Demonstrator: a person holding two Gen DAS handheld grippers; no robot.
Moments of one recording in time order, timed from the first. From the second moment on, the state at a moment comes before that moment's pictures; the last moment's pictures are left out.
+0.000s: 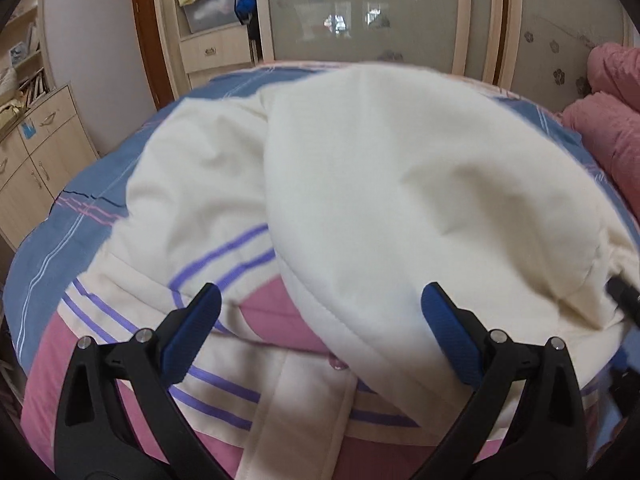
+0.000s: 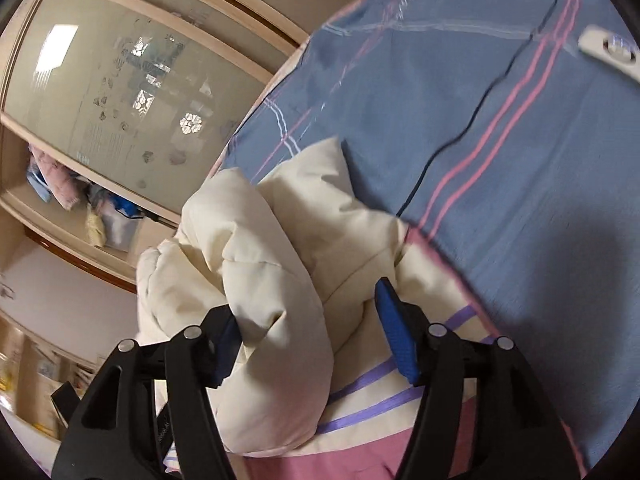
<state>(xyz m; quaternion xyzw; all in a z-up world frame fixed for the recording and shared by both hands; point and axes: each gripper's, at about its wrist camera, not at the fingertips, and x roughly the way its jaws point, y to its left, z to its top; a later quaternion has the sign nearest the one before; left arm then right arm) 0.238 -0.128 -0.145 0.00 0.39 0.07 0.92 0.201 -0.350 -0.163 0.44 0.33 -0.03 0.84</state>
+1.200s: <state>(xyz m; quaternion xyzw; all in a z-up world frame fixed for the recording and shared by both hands) 0.234 -0.097 -0.168 -0.06 0.42 0.02 0.91 0.195 -0.327 -0.103 0.20 0.28 0.15 0.93</state>
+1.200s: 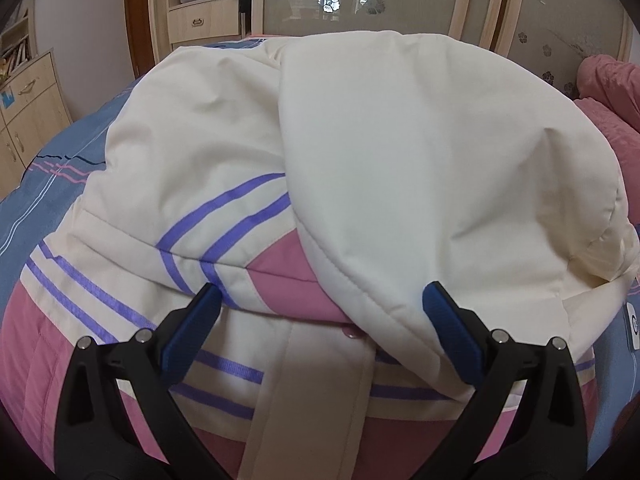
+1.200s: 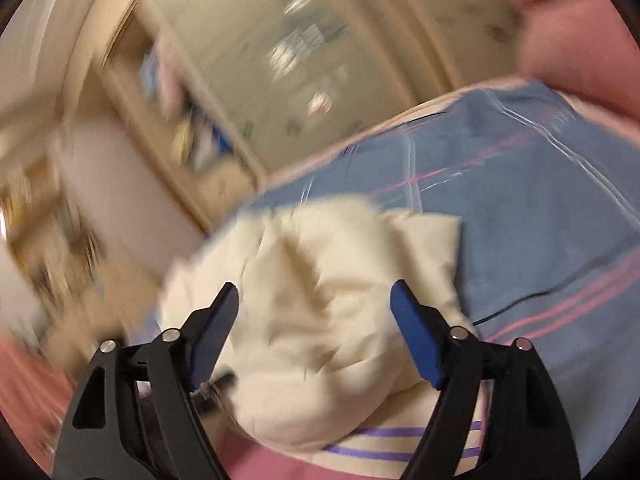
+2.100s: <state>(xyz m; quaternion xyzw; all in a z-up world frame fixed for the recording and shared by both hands) 0.198 -0.073 -0.145 -0.07 0.42 0.02 0.91 0.231 -0.272 -0.143 0.15 0.35 0.21 0.90</state>
